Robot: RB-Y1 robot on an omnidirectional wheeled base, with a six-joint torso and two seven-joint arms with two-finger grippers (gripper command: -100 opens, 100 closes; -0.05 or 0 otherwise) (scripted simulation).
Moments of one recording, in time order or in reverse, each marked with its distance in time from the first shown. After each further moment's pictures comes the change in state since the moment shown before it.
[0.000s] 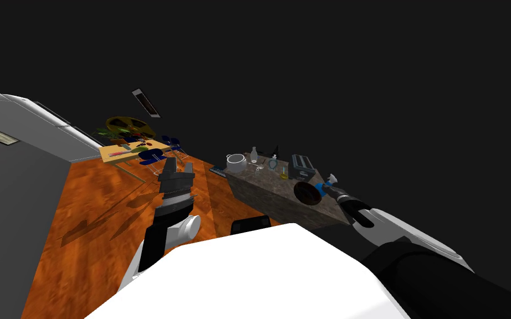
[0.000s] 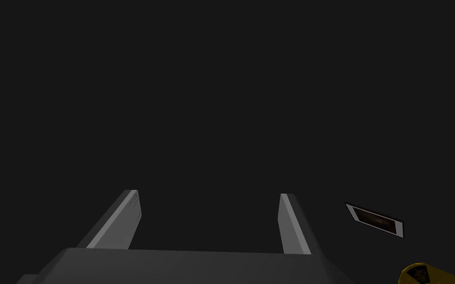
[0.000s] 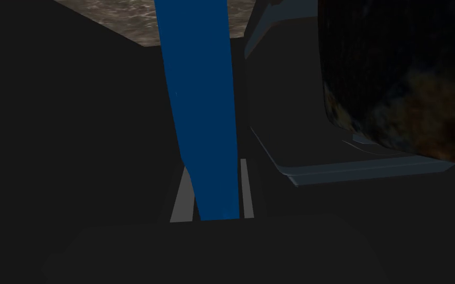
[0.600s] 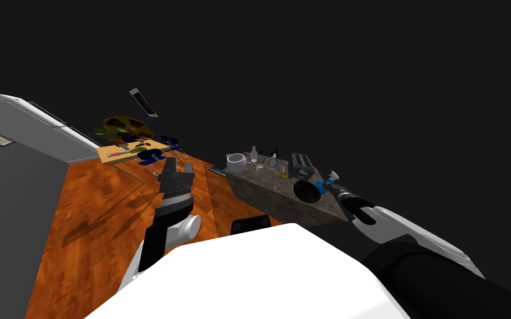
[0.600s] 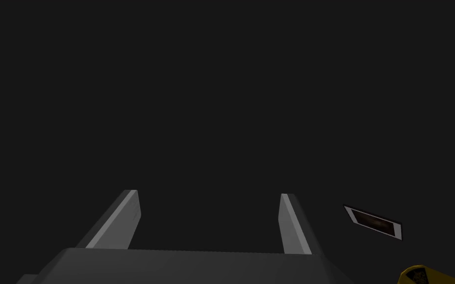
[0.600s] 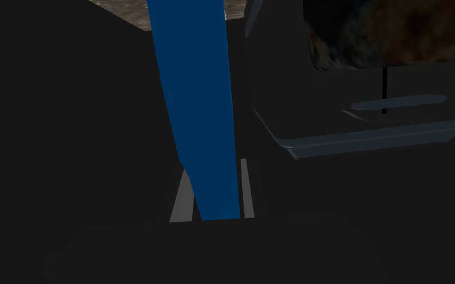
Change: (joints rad) left arm 0.000 0.000 0.000 0.000 0.000 0.000 0.000; right arm 0.005 0.007 -0.048 -0.052 -0.038 0.032 0.011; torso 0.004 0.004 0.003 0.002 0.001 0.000
